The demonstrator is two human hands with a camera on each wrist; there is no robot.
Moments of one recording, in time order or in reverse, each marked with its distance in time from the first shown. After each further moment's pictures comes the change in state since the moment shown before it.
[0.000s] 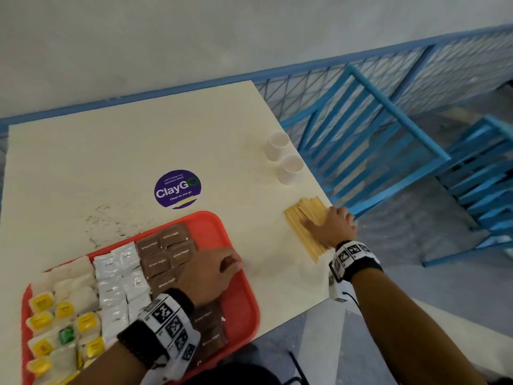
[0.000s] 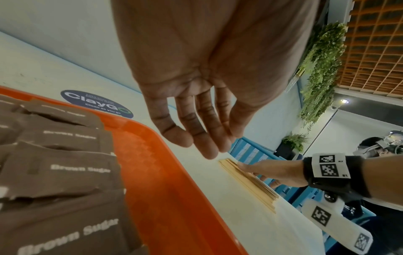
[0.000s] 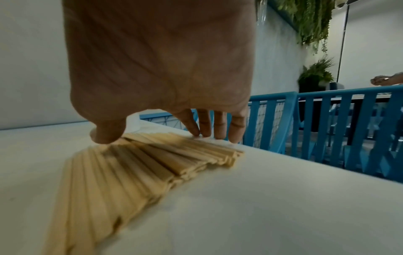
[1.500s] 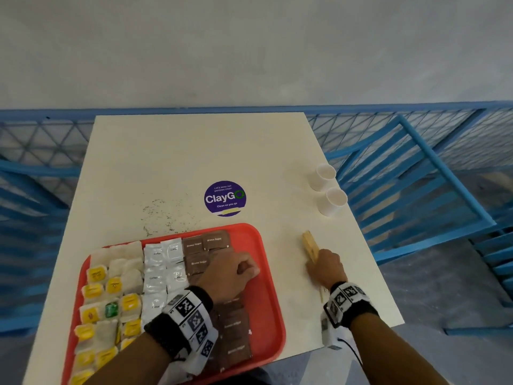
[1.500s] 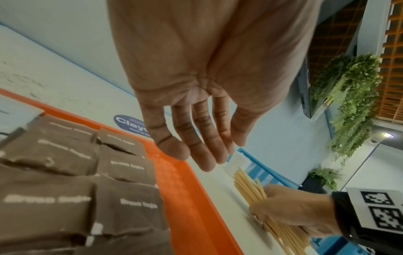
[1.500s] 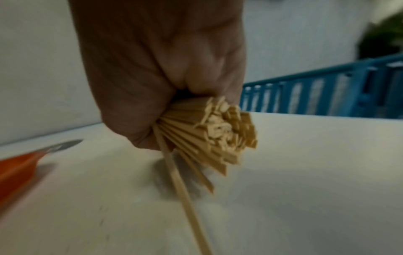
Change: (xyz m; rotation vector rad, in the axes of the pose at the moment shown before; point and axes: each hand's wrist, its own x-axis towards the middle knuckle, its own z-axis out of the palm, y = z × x) left_hand -0.017 -0.026 -0.032 -0.155 0.096 -0.107; right_hand -0.044 -0.078 0.034 0.010 -0.097 -0.200
